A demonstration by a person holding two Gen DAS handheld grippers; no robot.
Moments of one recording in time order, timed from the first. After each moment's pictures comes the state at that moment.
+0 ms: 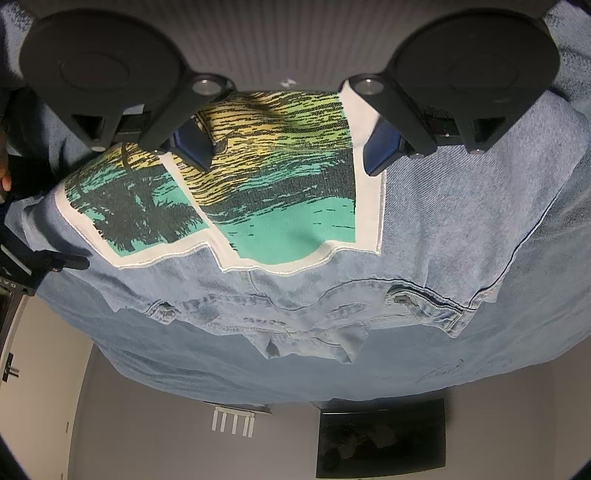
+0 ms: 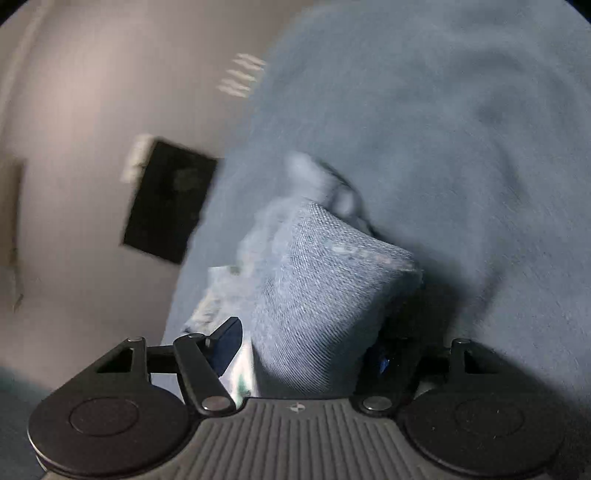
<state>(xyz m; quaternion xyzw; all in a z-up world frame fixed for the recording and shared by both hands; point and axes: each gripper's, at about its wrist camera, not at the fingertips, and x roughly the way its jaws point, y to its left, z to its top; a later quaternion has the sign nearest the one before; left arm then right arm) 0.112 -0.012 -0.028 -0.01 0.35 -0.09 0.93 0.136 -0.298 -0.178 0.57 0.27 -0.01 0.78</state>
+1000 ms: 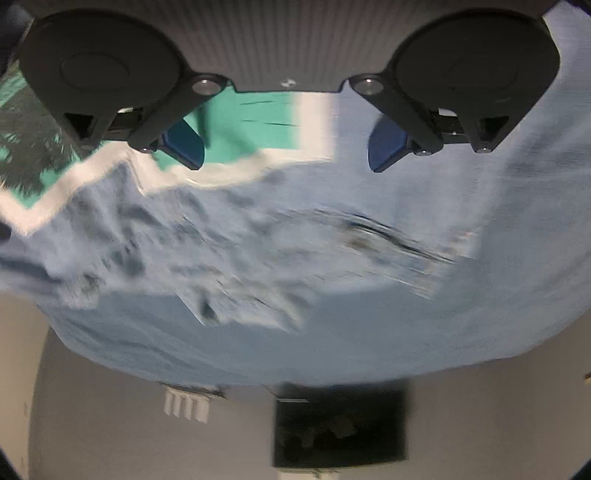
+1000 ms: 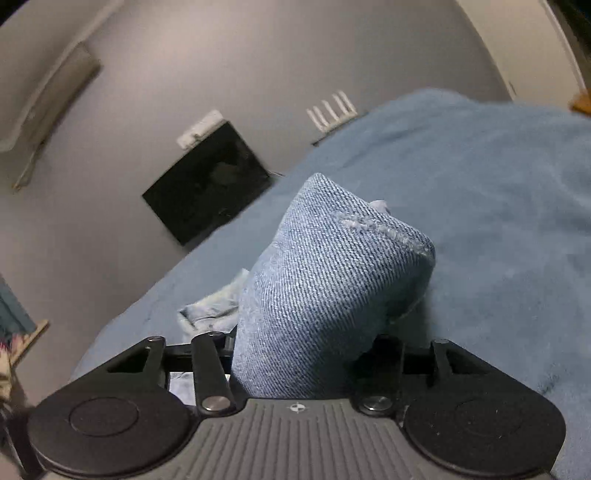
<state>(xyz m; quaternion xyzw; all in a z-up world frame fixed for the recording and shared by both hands) 0.180 0.022 -0.008 -0.02 0.33 -0.01 0.94 0.137 -0.229 -0.107 0.29 0.19 0.01 0.94</state>
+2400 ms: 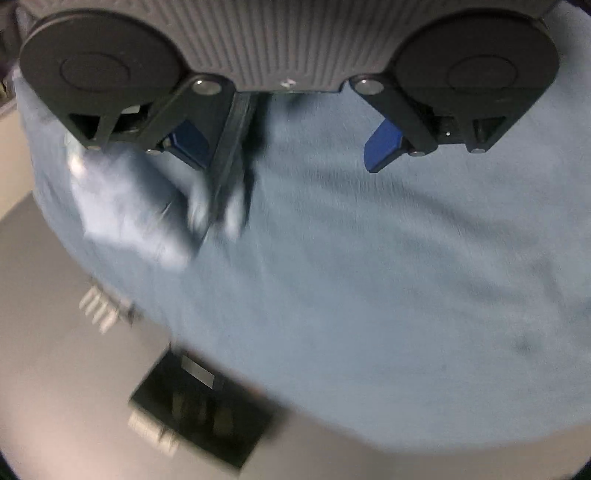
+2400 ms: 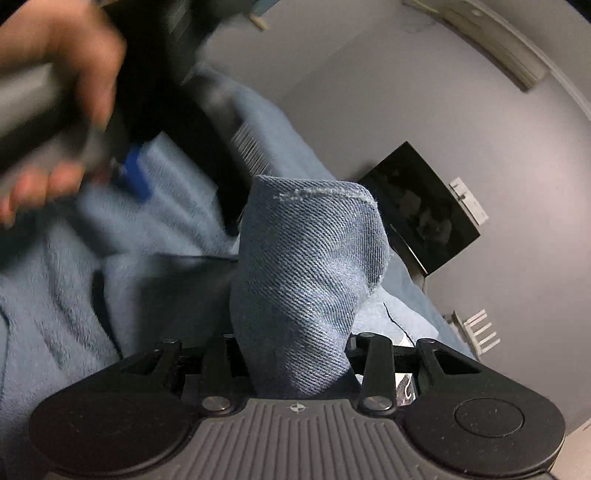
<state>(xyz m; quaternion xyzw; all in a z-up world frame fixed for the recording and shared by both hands) 0.136 0.246 0.003 -0.28 0.31 0.05 0.91 0.114 0.150 -0.070 -0.45 0.15 0.16 0.86</state>
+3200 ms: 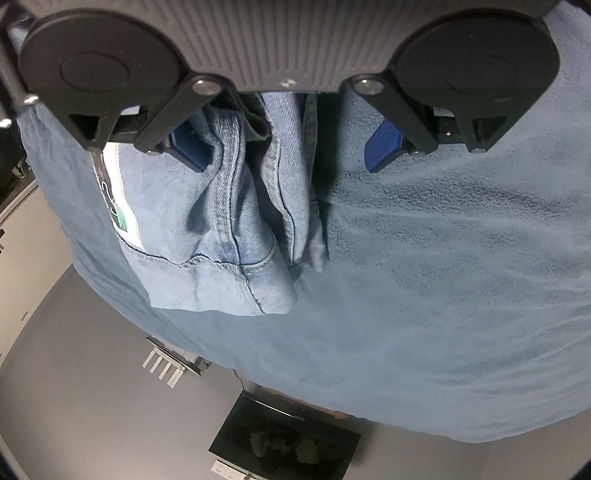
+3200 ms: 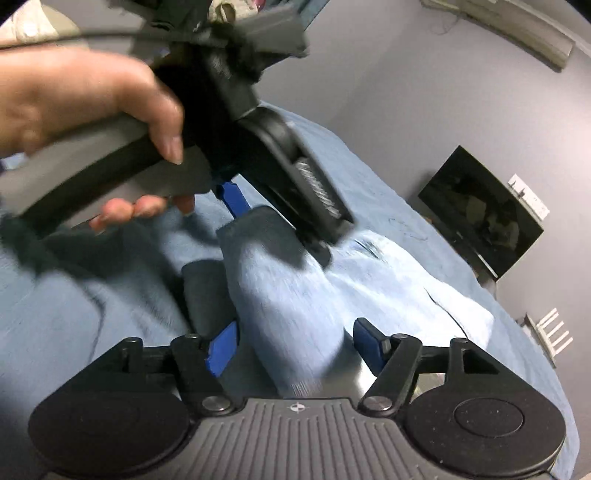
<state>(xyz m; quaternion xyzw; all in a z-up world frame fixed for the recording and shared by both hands) 0.143 0.210 -0.007 -0.20 0.36 -0.07 0.91 0.066 0.084 -0.028 -0.36 0.19 0.29 0.87</state>
